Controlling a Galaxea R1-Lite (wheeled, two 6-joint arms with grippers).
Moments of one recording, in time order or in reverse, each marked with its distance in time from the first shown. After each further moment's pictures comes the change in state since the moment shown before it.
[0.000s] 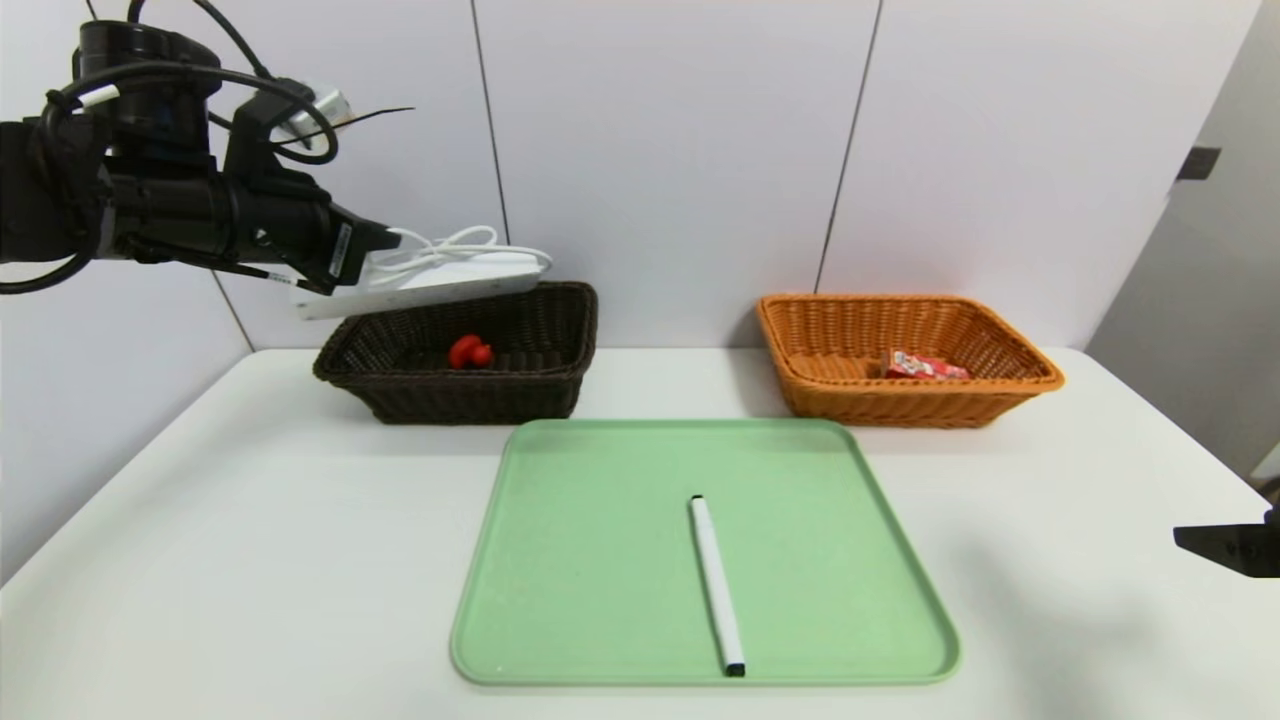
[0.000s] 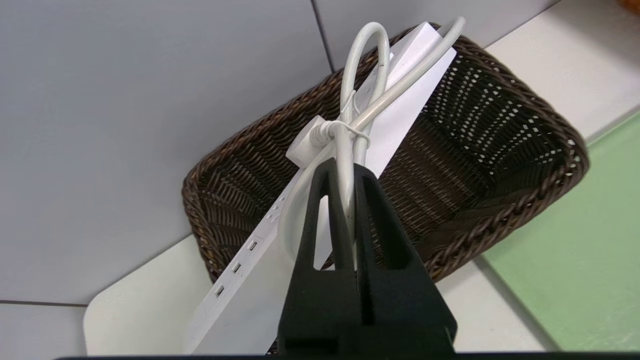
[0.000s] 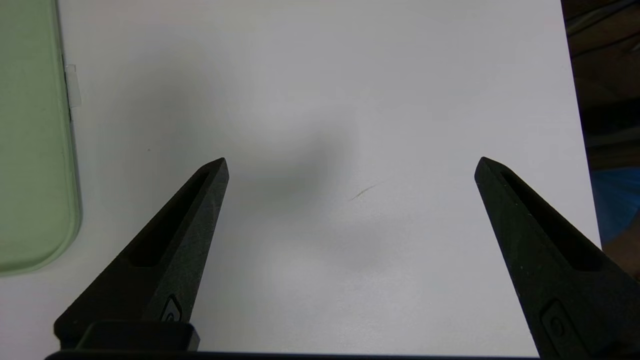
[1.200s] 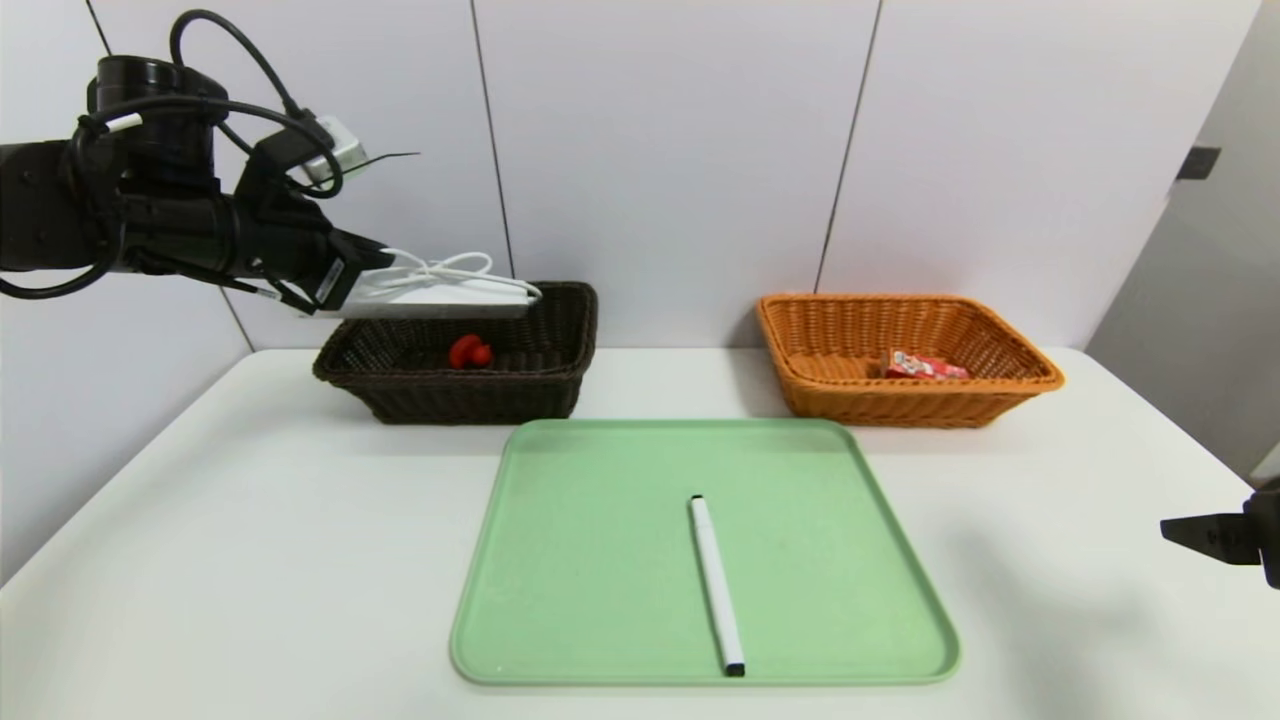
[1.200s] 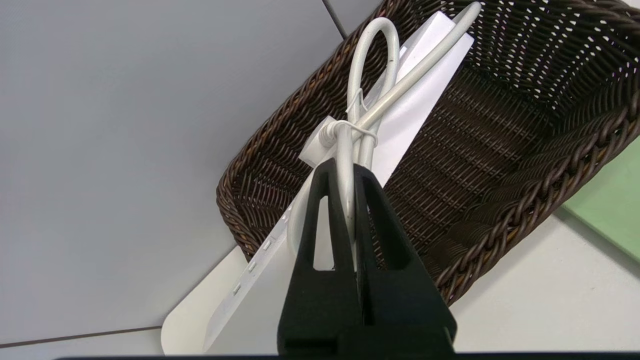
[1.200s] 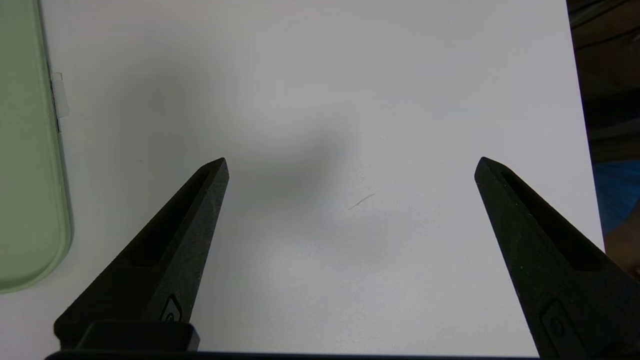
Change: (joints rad) left arm 0.048 0.053 -0.014 0.024 -0.052 0.288; right arm -0.001 0.051 -0.012 -0.015 -0.010 0.008
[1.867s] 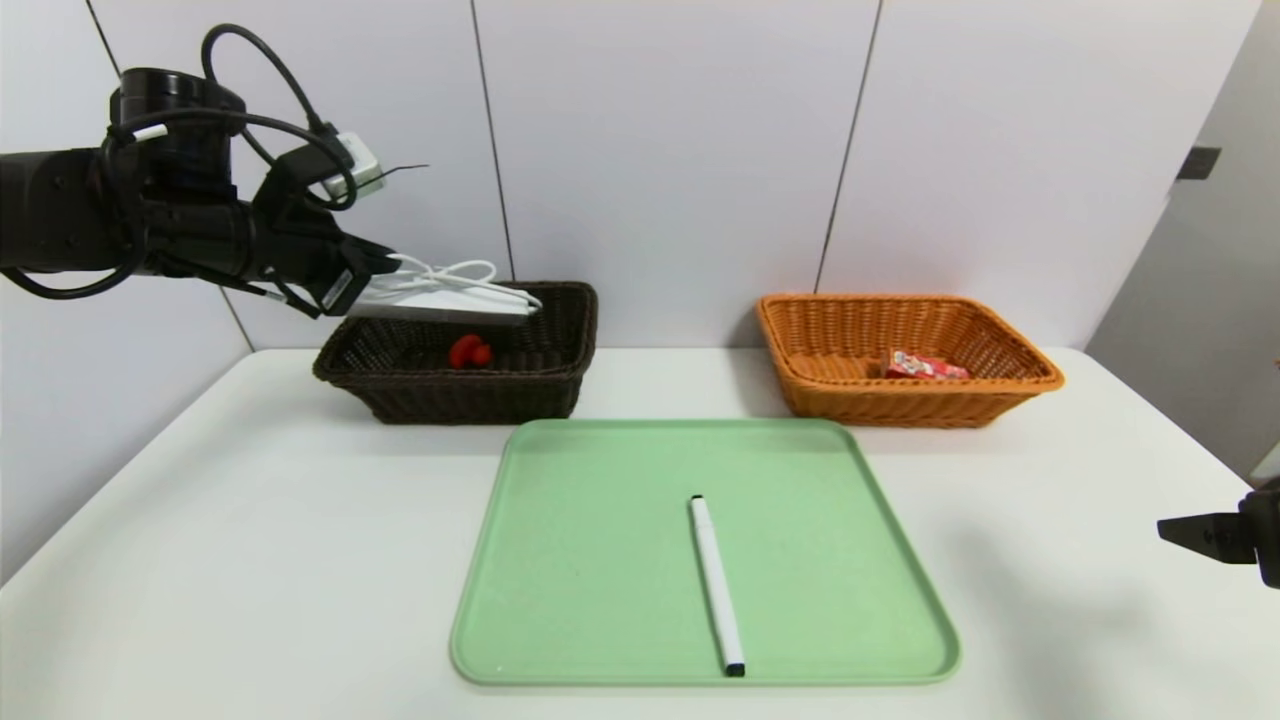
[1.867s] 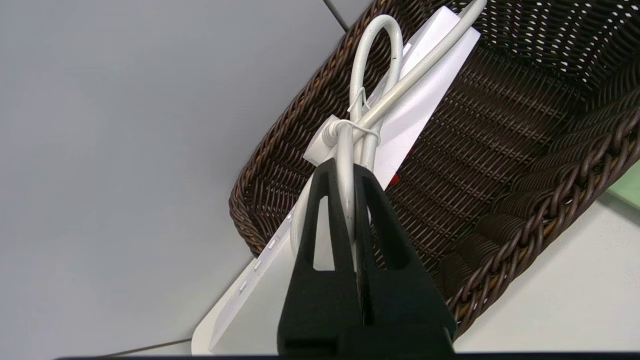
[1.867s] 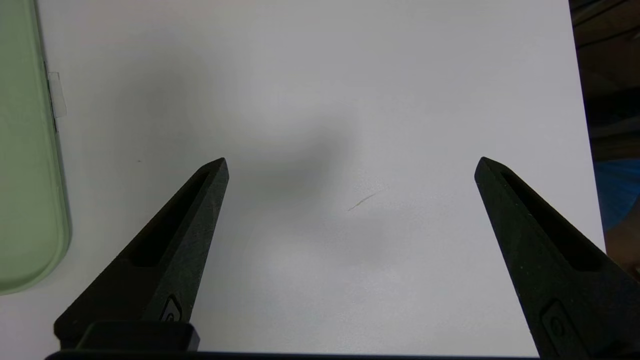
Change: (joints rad) left arm -0.003 0.040 -0.028 0.001 0.005 0.114; right arm 0.000 0.009 -0.001 0.000 -0.001 0.000
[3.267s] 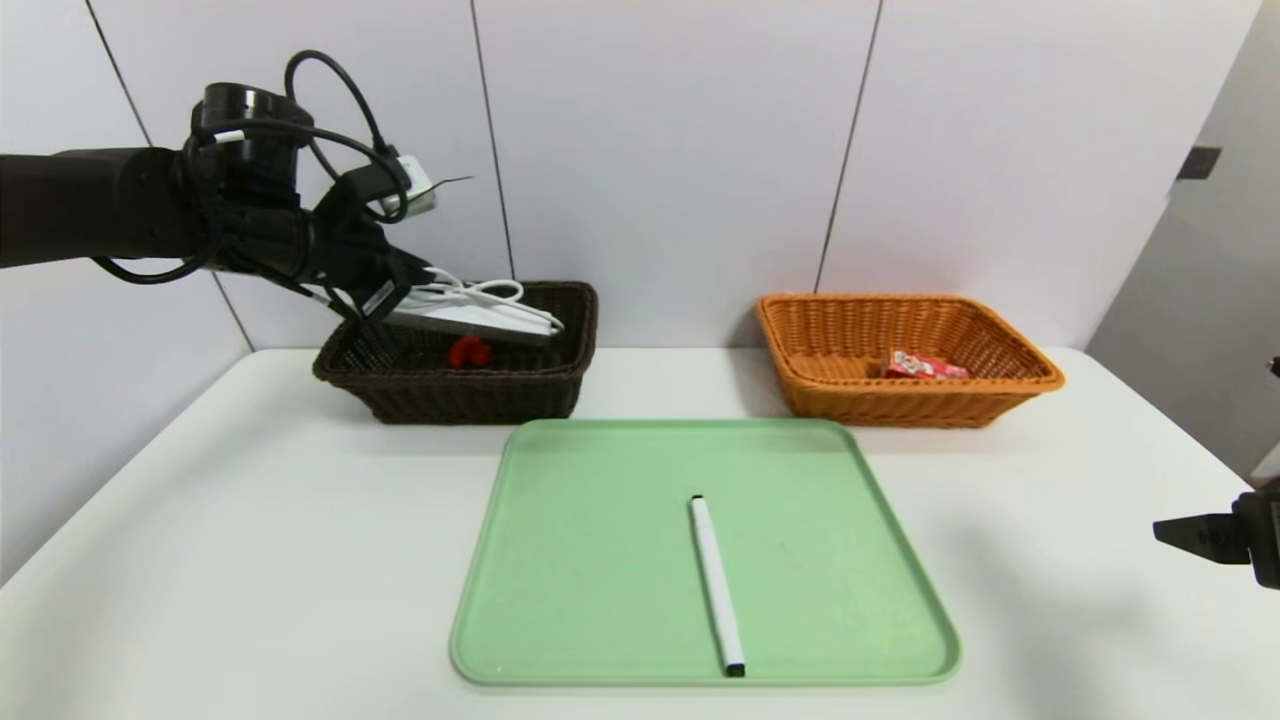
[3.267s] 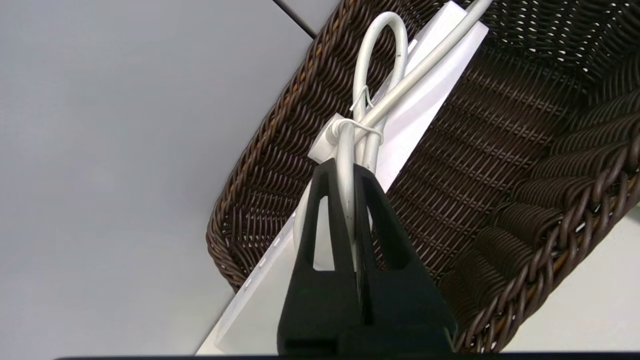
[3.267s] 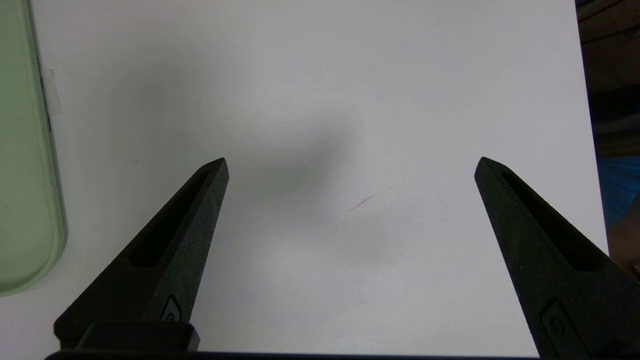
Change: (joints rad) left arm -0.064 0.111 -0.157 0.118 0.043 0.062; right arm 0.000 0.015 0.000 -0.001 0.000 -0.002
